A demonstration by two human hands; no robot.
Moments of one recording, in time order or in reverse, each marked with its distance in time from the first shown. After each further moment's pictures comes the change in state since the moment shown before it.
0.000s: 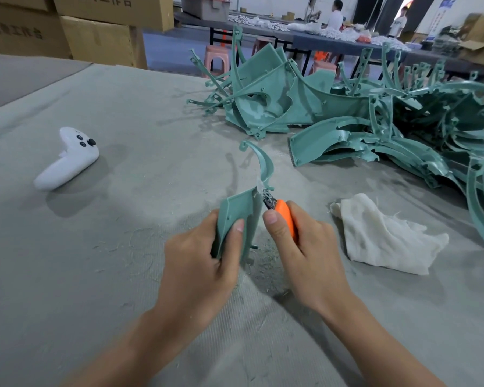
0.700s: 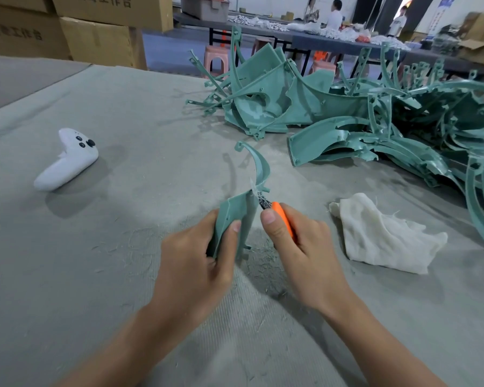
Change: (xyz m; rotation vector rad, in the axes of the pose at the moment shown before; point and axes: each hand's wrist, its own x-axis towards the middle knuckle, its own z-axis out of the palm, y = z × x) left_hand 0.001 -0.007 -0.002 -0.012 -0.033 0.038; right_hand 0.000 0.003 -0.001 0.135 -0.077 -0.001
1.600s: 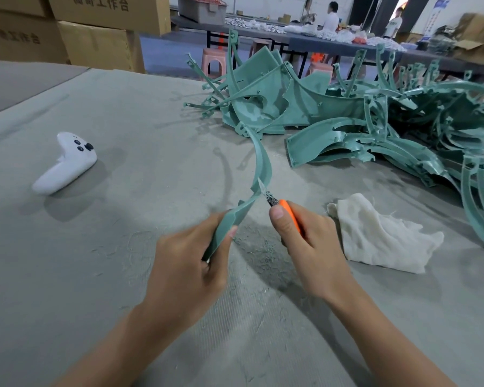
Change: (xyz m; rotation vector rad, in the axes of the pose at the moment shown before) left_hand 0.002 -0.008 -0.003 -0.041 0.008 0.128; right_hand 0.006 0.010 -0.009 0.000 0.018 0.022
